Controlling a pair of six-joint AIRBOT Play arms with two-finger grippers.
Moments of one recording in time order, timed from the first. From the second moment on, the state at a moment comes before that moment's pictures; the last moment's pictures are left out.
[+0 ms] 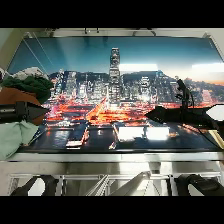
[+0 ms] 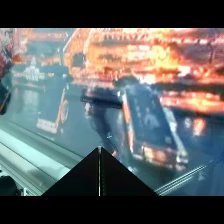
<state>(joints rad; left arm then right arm) 0.50 -0.90 0.85 0.60 -1.60 -1.04 0.10 -0.91 0.64 -0.63 0.97 1.30</state>
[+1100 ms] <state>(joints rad) 0.50 -1.26 1.37 0.87 -1.11 -1.04 0.10 -0.92 0.64 -0.62 0.95 1.30</state>
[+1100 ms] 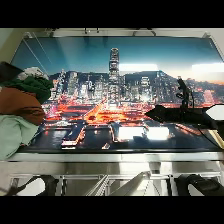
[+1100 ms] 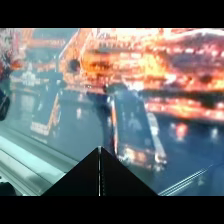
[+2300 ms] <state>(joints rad) 0.40 -2.00 2.05 1.03 -0.99 -1.17 0.10 -0.93 0.64 -0.62 0.92 1.30</state>
